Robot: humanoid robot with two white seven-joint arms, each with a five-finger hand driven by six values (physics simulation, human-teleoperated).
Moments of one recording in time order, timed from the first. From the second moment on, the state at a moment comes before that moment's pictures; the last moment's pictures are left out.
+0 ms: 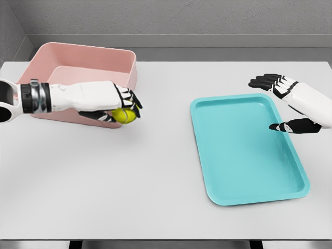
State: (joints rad) left arm -0.96 0.87 -1.07 -1.52 -0.22 -0.61 -0.34; right arm -0.08 -0.64 -0.14 -1.76 0.12 -0.61 0.61
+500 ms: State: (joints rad) left arm -0.99 0.87 -1.03 -1.38 -0.19 -0.61 -0.34; right arm -0.08 -0.64 -0.14 -1.76 0.12 -0.61 0.61
